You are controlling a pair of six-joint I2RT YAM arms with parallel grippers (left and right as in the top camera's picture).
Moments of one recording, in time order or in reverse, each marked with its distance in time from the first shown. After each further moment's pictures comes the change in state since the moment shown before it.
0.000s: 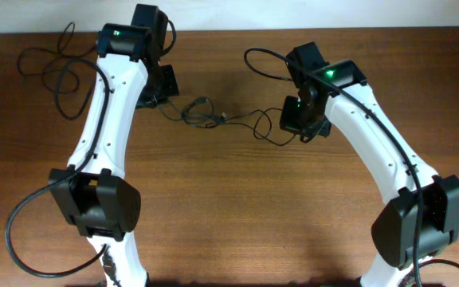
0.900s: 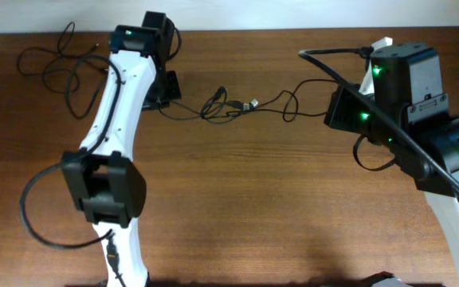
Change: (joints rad) left arm 0.000 0.104 0.002 0.003 -0.043 0.001; right arm 0.000 -0.505 0.101 0.009 0.086 -0.093
